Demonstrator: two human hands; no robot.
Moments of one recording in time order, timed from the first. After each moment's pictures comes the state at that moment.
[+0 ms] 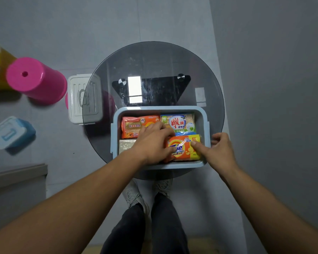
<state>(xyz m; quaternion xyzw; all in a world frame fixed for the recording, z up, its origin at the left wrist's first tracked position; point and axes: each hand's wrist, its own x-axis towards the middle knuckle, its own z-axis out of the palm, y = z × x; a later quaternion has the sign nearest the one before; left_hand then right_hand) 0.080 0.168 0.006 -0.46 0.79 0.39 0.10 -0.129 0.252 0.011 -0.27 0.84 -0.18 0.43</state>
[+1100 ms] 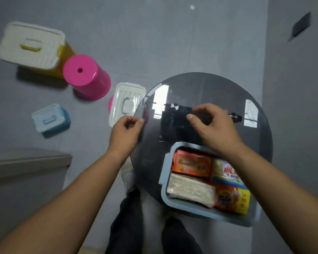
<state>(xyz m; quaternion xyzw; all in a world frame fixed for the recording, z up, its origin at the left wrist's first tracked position) 0.262 0.077 0.020 -0.75 0.33 0.49 -0.30 0.020 0.048 0.080 -0.60 0.67 -0.18 0.40</state>
